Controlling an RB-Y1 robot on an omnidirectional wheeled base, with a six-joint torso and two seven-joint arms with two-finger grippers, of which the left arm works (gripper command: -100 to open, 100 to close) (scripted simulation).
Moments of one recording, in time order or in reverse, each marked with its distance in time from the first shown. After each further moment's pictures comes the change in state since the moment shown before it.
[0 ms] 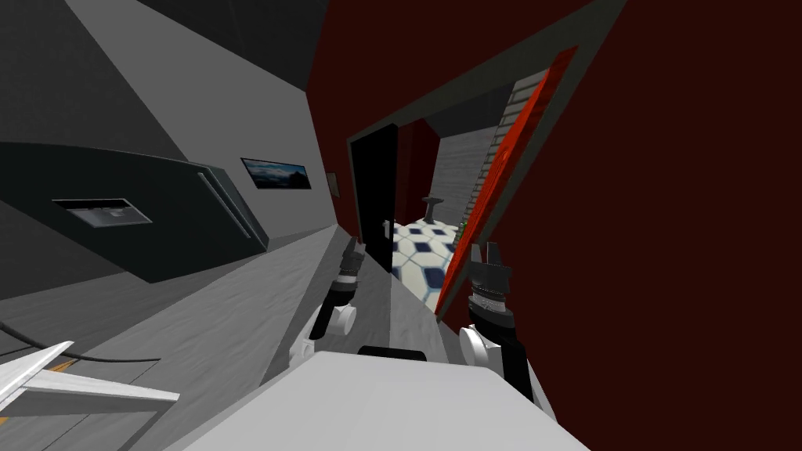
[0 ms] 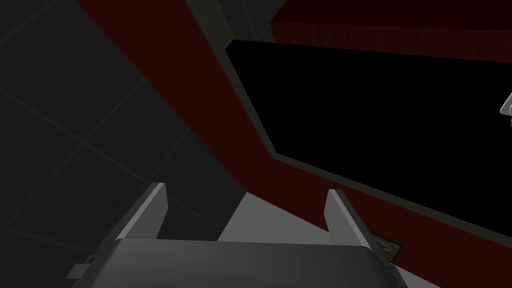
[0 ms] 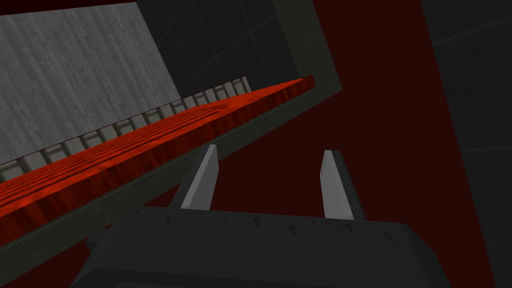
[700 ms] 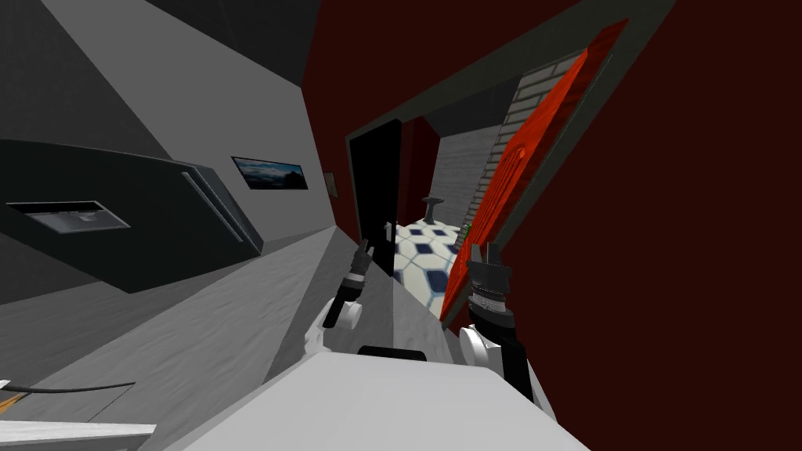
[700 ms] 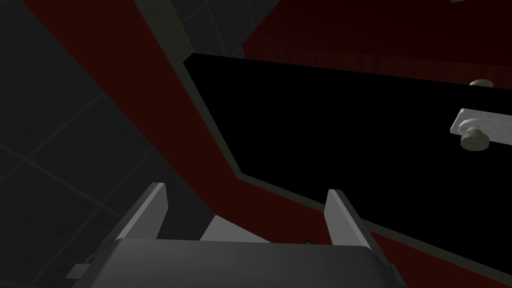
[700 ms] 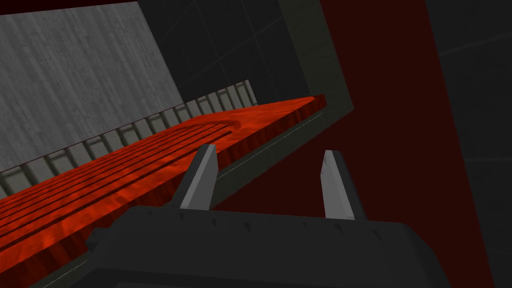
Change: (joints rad) arm -0.095 0.025 -0.031 0.155 -0.021 0.008 0.052
